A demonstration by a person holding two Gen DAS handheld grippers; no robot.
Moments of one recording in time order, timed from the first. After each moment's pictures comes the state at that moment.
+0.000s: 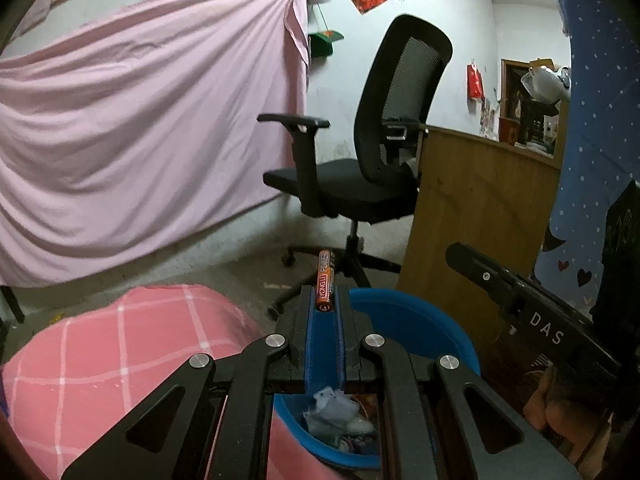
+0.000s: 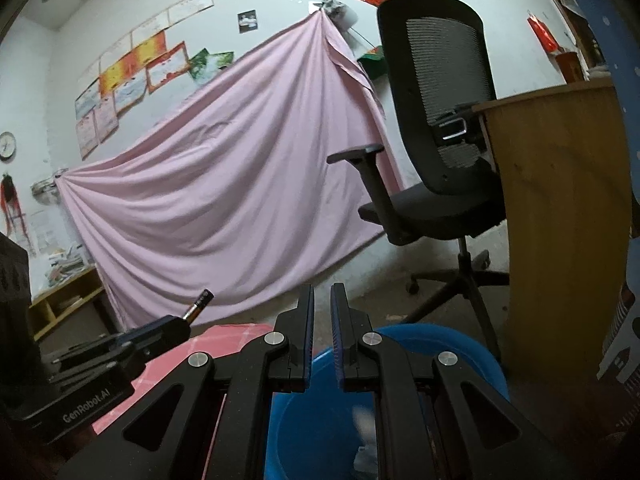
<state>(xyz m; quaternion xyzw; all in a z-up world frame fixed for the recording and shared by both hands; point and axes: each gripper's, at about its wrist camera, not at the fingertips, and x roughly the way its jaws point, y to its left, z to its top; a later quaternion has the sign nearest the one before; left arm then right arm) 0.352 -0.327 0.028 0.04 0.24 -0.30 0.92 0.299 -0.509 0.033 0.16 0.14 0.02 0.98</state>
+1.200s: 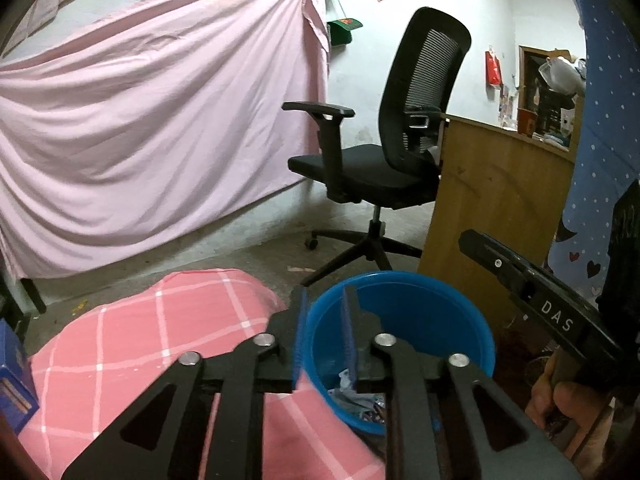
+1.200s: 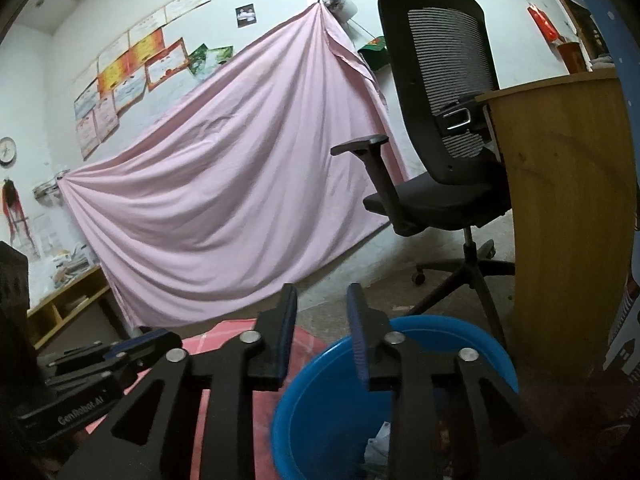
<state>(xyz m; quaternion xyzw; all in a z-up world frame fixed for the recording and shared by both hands) 0.334 -0.301 0.041 0.05 0.26 -0.26 0.93 0.295 -0.498 0.041 0.16 0.15 0.04 0.97</state>
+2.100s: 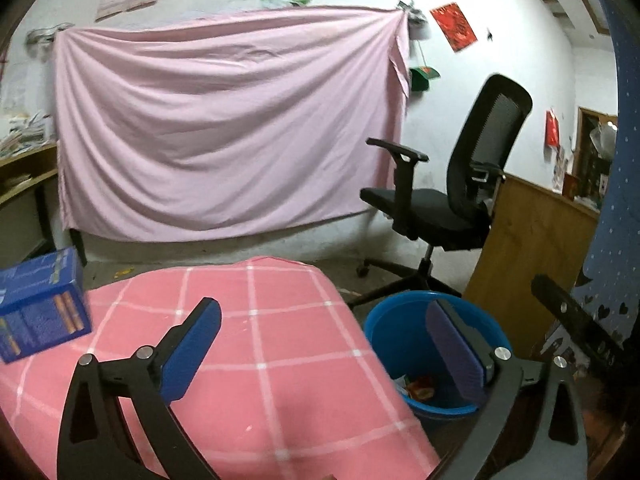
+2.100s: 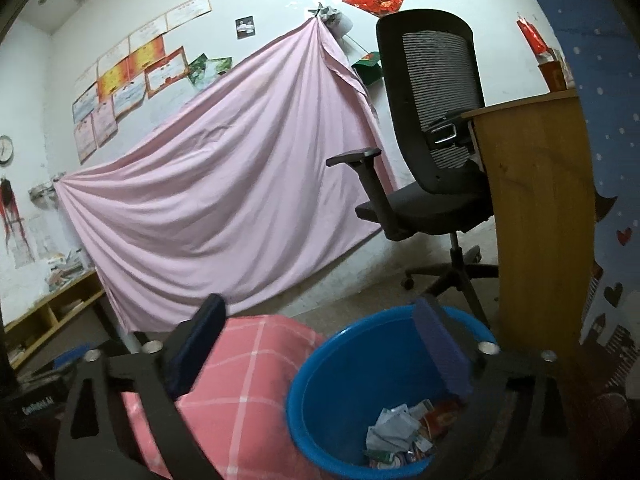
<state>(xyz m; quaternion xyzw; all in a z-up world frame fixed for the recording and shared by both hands) 0.265 -0.208 0.044 -0.04 0.21 -0.14 0.97 0.244 -0.472 0.049 0.16 0.14 0.01 0.98</state>
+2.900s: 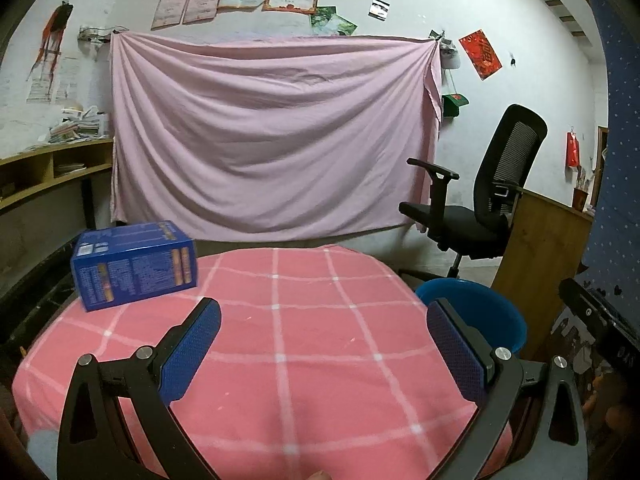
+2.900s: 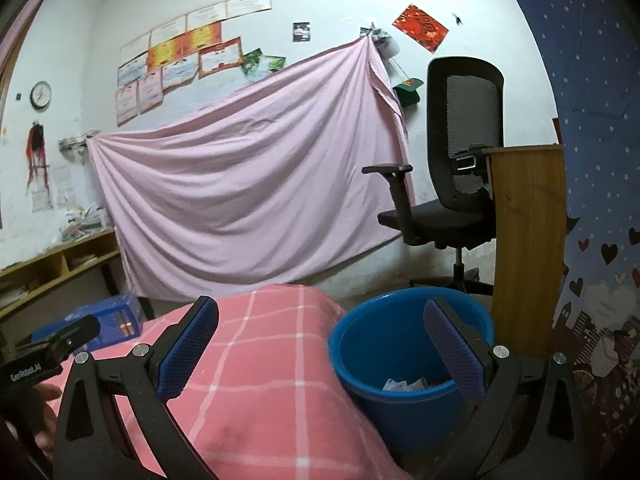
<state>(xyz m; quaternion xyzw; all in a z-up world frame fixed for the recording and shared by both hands) 0.155 -0.116 0.042 -0.05 0.18 -0.09 0.98 0.142 -0.384 0.056 0.07 0.12 0.03 0.99</state>
